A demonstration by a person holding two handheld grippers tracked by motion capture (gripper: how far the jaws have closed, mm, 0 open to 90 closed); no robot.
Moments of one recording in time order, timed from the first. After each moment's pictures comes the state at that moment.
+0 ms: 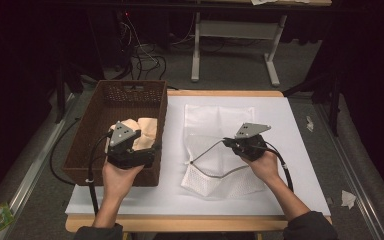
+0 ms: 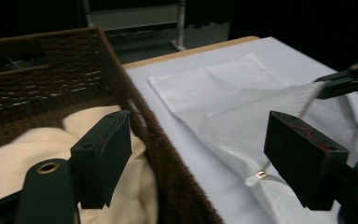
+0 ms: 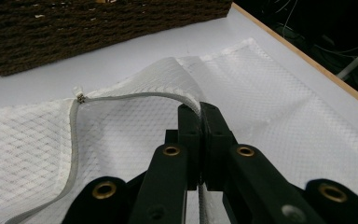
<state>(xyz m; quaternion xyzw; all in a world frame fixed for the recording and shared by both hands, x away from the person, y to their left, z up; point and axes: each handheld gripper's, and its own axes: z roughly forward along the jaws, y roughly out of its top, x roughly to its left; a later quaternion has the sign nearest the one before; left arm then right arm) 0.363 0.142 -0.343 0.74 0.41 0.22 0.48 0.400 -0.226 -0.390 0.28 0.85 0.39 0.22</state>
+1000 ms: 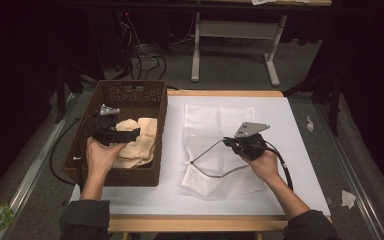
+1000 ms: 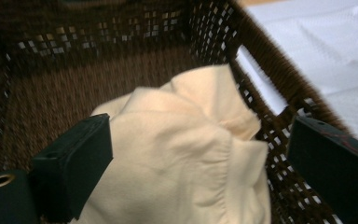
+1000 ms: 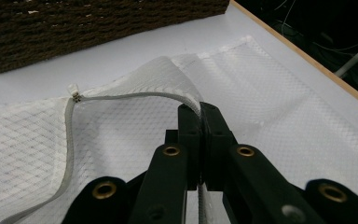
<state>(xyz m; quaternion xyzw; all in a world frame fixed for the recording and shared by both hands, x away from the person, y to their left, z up) 0.451 0.196 -0.366 0.76 0.50 0.19 0.36 0.403 -0.226 -0.390 0.28 0.85 0.38 0.22</state>
